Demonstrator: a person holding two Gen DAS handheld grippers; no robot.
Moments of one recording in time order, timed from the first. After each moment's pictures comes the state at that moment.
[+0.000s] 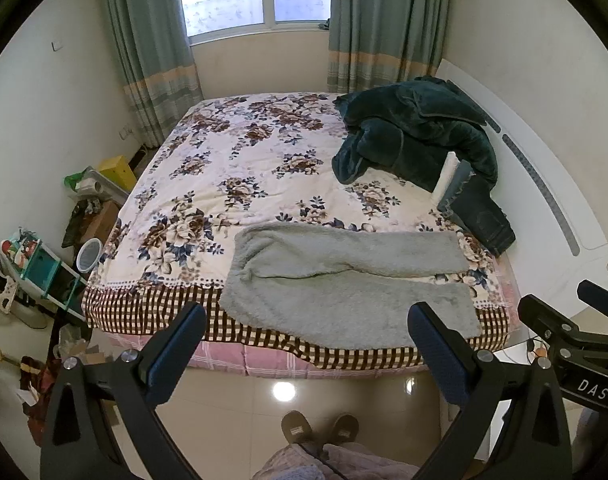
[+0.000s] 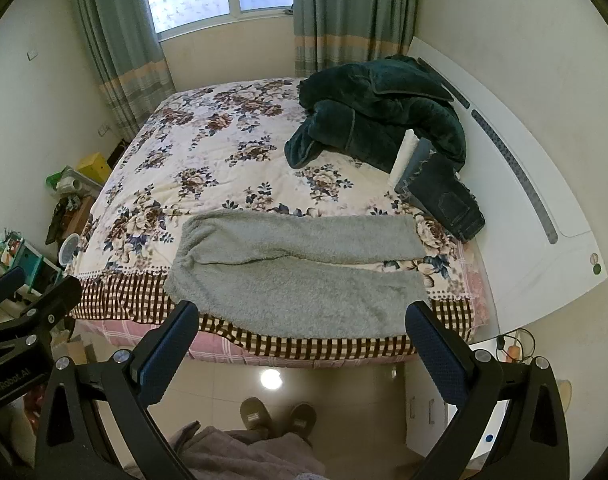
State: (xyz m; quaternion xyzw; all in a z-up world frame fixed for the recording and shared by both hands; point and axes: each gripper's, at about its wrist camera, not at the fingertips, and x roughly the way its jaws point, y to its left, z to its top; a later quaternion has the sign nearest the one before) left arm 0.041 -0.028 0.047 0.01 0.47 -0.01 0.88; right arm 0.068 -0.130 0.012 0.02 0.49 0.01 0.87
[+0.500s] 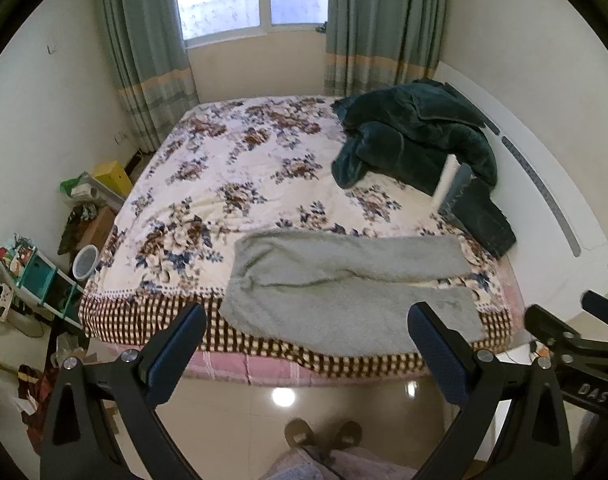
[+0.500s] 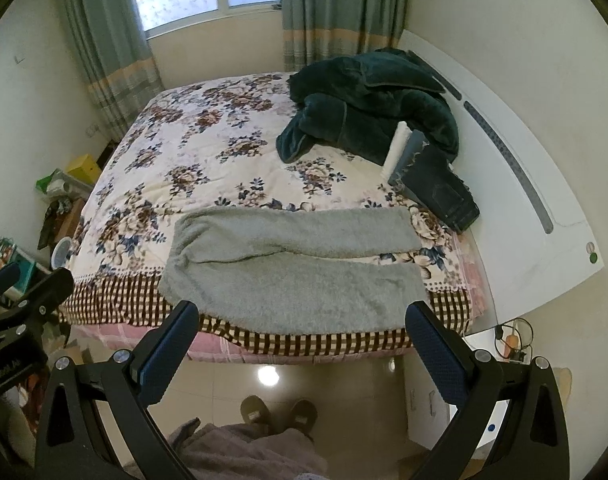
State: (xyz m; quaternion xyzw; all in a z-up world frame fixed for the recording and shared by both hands) left arm 0.052 -0.006 0.027 0.01 0.45 -0.01 0.89; right arm 0.073 -0.126 -0.011 0.04 0.49 -0.03 0.87
